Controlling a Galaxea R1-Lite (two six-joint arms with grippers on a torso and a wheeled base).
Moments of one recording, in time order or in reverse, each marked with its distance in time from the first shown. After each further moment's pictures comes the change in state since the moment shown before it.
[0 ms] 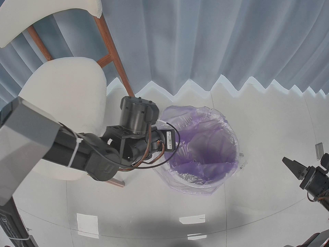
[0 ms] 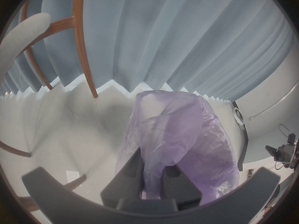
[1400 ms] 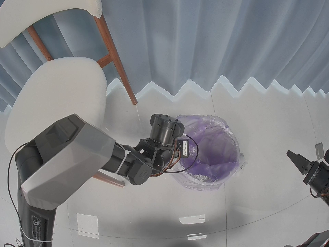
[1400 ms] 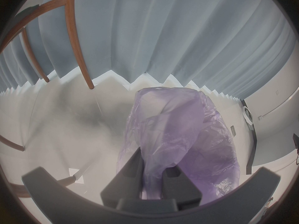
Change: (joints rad) left arm -0.030 0.281 -0.216 -0.036 0.093 -0.023; right arm -0.029 -0.029 -0.030 0.007 0.001 -0.021
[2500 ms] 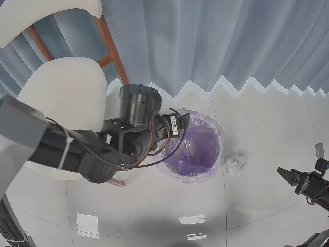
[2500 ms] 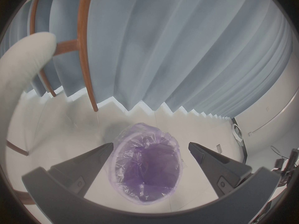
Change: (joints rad) left arm -0.021 -0.331 0.201 -0.048 0.016 -0.024; right arm -0.008 0.047 -0.008 0.175 -0.003 -0.072
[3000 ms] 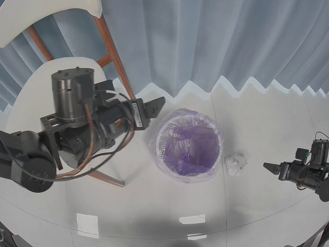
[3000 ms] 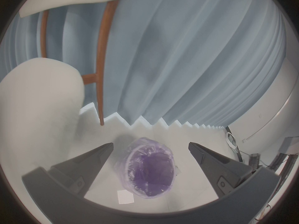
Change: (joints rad) left arm 0.037 -0.325 0.248 -0.054 -0.042 0.032; right arm -0.089 0.463 -0.175 -0.083 0.002 -0.191
